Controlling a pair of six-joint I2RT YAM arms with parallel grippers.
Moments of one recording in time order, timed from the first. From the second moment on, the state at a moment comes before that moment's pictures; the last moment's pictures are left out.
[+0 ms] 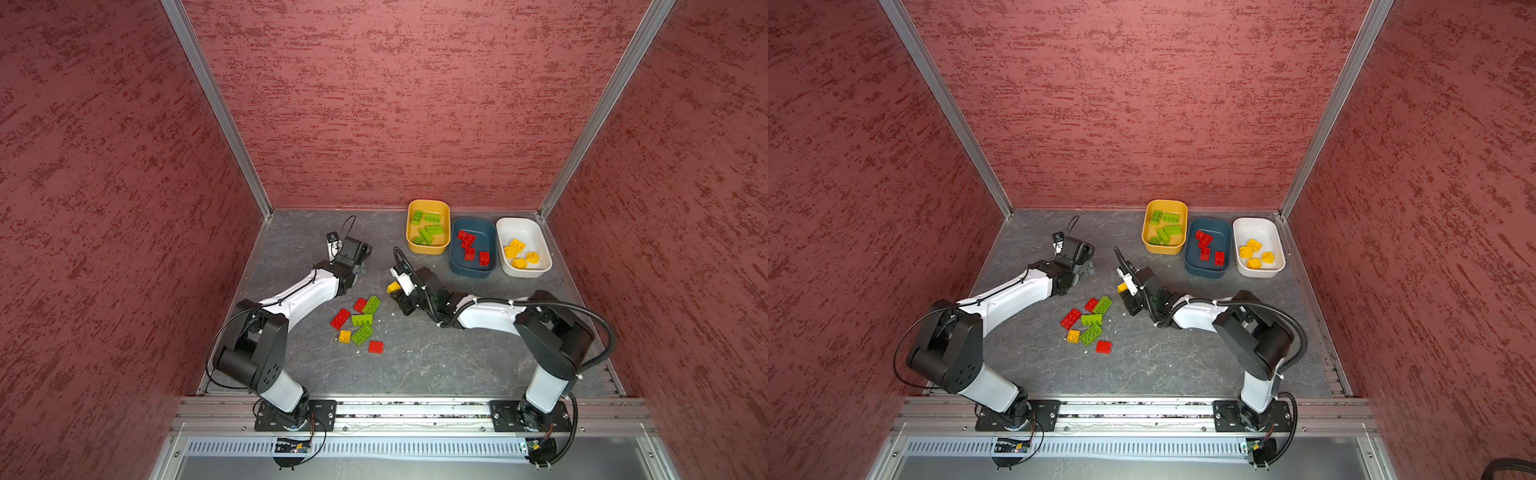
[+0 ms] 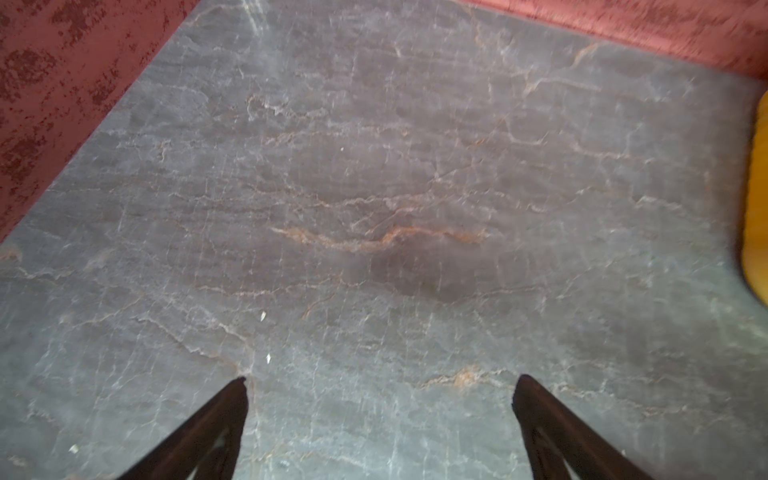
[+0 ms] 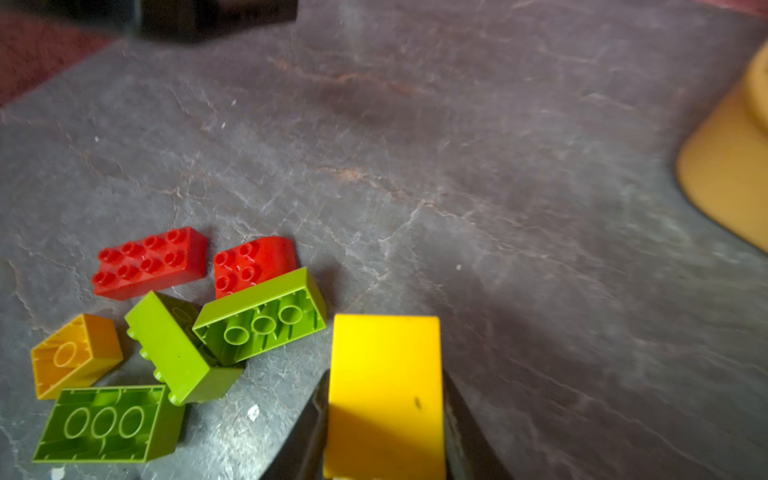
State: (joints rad) left arm -0.42 1.57 1.04 -0.44 -0.53 -0.63; right arm 0.77 1.74 0.90 0.25 -0.03 0.13
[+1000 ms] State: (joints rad) left arm -0.32 1.44 0.89 -0.86 -0.12 -0.53; right arm -0.01 1.37 0.76 0.18 -0.05 0.32
